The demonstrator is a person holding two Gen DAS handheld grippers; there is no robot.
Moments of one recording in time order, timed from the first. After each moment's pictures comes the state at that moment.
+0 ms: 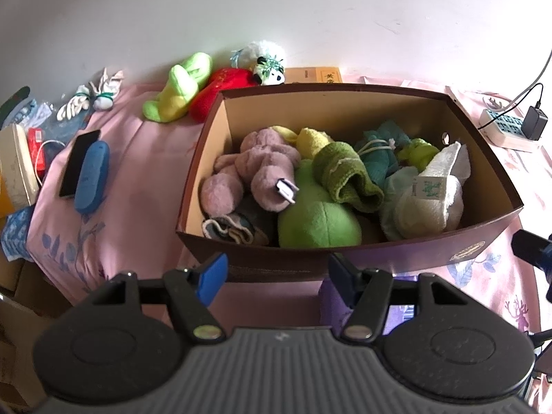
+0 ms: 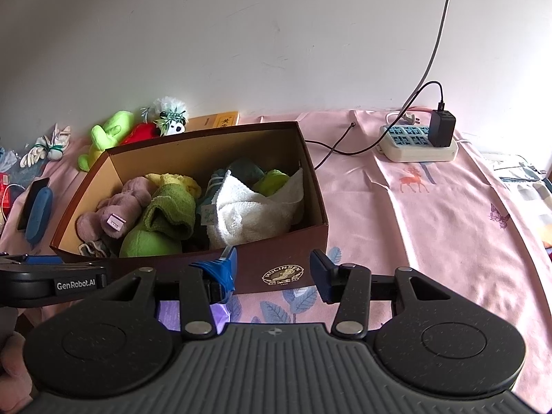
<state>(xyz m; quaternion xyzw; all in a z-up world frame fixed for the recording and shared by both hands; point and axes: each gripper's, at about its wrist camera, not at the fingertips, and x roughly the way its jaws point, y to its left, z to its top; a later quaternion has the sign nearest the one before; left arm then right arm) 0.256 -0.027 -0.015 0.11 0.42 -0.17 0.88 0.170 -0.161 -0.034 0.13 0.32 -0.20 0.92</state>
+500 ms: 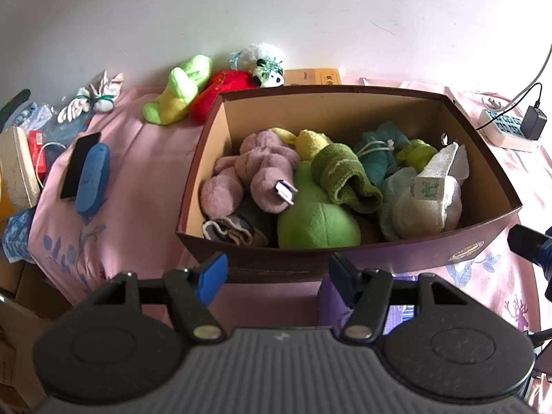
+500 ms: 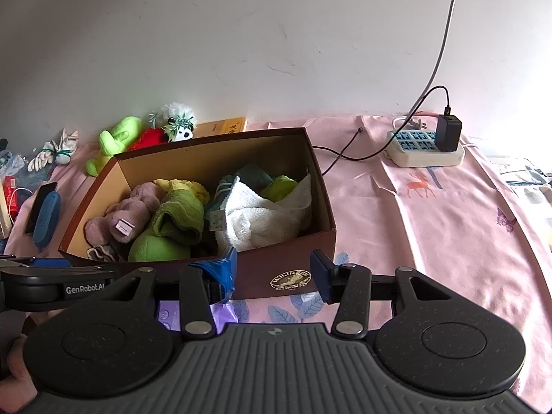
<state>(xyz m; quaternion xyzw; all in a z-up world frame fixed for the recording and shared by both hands) 0.254 -0.028 -0.012 0.11 0.42 -0.17 0.88 0.169 -0.159 -0.032 0.13 0.30 -0.19 0.93</state>
